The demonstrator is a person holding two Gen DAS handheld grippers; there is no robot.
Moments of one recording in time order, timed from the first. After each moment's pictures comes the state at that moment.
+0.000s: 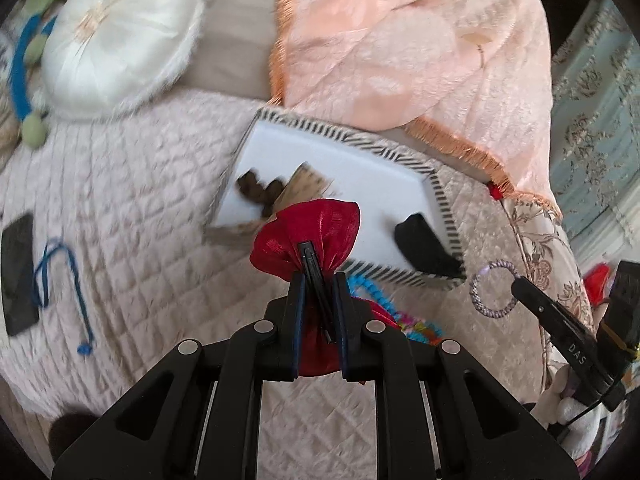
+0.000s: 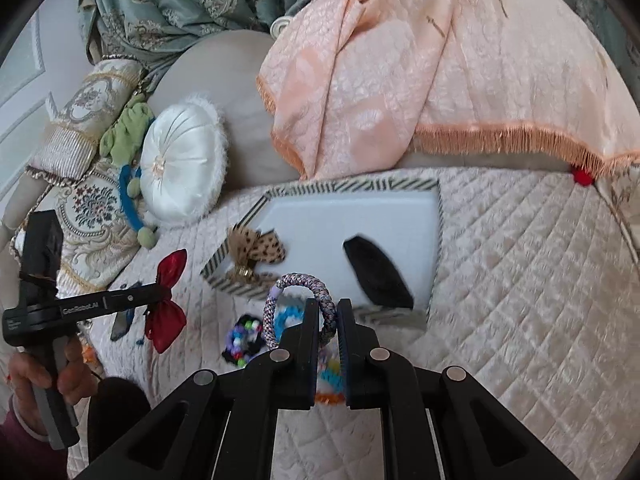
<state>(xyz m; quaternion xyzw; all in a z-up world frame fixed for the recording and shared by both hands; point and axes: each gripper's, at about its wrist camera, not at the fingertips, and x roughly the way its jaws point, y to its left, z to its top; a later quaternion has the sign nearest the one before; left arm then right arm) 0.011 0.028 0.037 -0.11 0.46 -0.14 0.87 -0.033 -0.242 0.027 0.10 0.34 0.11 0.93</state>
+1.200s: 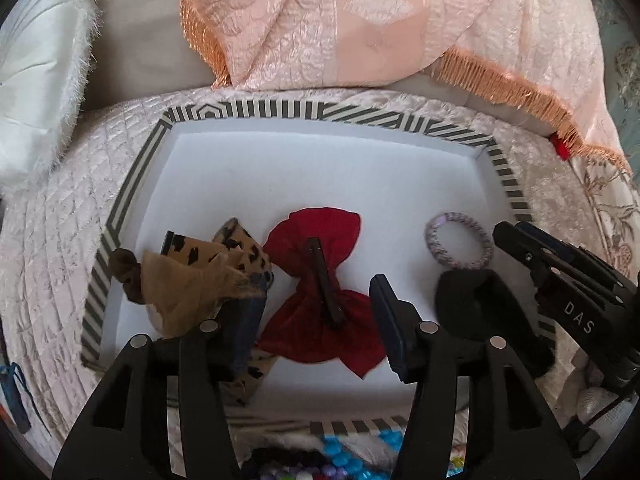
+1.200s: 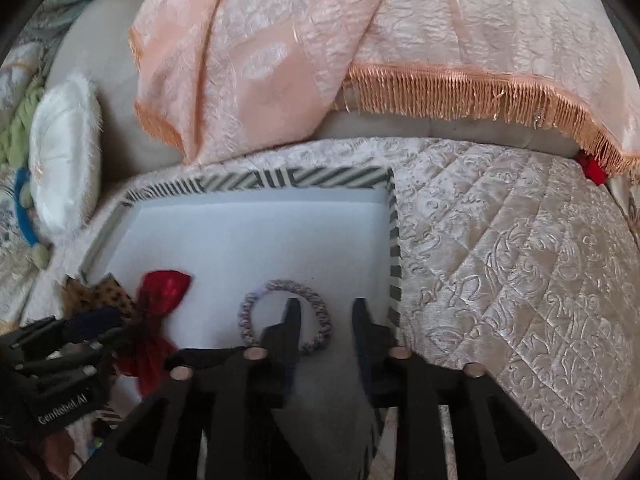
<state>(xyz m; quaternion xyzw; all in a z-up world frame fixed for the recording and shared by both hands) 0.155 -0.083 -0.035 0.02 0.52 -0.10 0.85 0.141 -0.280 -0.047 0.09 0.43 0.03 0.90</state>
